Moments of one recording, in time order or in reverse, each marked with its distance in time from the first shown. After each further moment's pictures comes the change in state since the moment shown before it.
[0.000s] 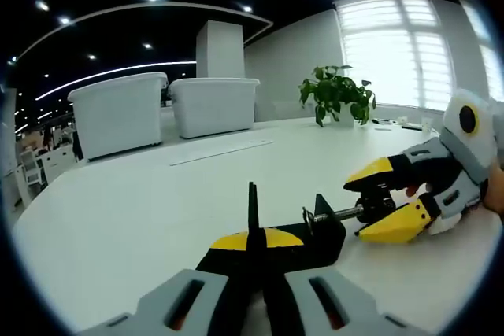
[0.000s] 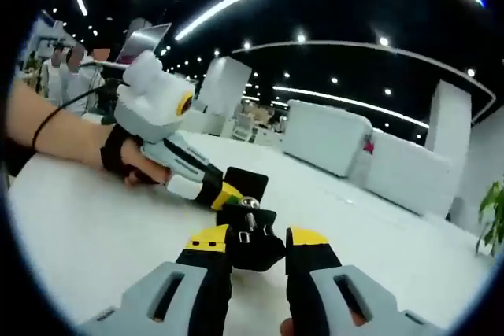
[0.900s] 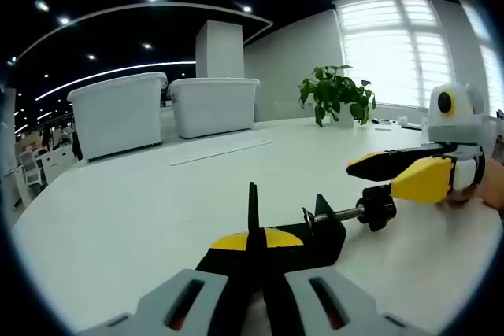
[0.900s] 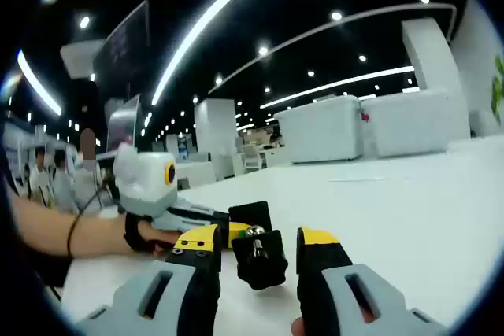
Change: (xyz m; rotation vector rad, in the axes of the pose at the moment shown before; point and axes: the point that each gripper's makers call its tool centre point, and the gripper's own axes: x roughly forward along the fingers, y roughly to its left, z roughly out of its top) left arm 0.007 0.005 0.001 0.001 0.000 -0.003; right arm -0.008 -0.024 0.009 0.687 -0.110 0.097
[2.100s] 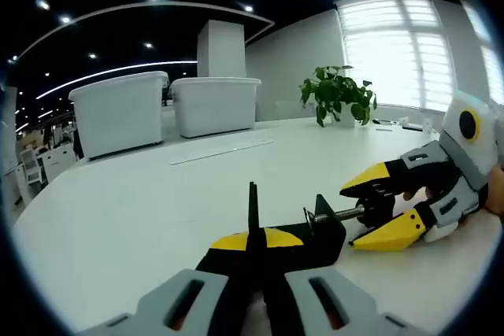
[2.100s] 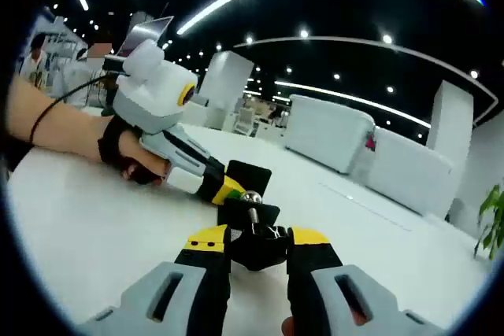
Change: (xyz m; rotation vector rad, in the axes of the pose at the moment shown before) left arm -0.006 -0.004 0.000 -0.006 0.001 0.005; right arm 0.007 0.016 -0.031 -0.698 0.146 -0.096
